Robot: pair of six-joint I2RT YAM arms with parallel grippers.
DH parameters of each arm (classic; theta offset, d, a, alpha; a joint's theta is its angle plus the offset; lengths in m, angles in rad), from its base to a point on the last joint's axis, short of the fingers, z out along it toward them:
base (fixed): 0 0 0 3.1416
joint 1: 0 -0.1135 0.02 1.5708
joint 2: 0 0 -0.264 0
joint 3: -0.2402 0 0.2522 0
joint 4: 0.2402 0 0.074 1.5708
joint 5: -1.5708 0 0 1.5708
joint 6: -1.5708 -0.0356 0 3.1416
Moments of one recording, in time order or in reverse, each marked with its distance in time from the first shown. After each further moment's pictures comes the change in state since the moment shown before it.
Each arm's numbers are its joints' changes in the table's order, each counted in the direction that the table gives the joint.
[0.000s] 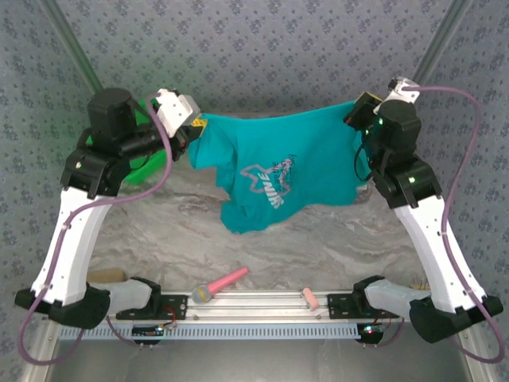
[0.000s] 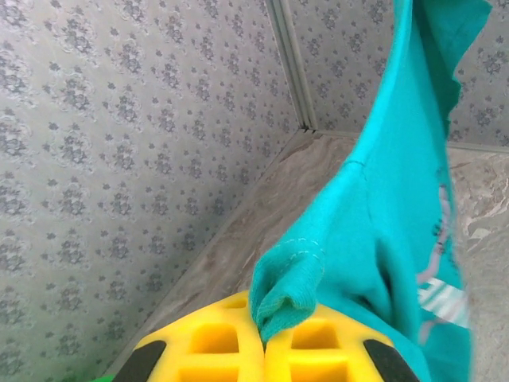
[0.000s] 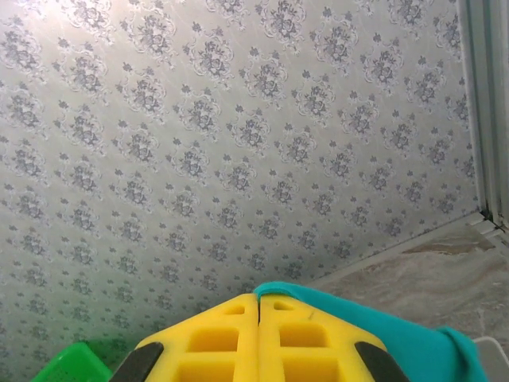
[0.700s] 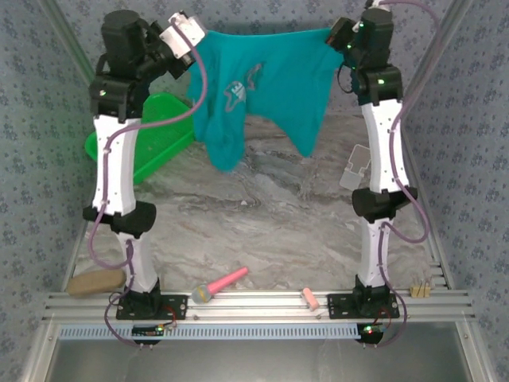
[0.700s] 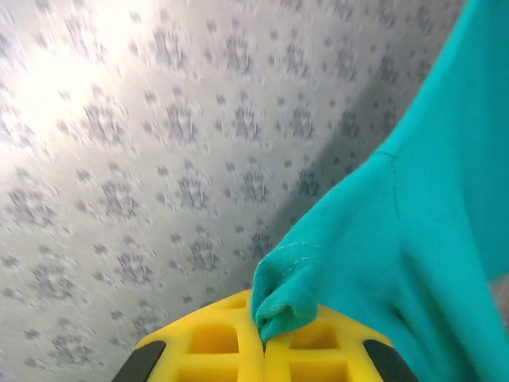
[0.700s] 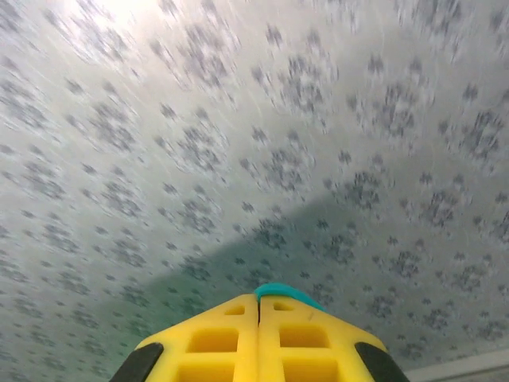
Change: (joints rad) left arm -0.090 0.675 -1.057 0.149 0.245 -0.312; right arm 0.167 0.960 -1.327 0.291 0.348 -0.080
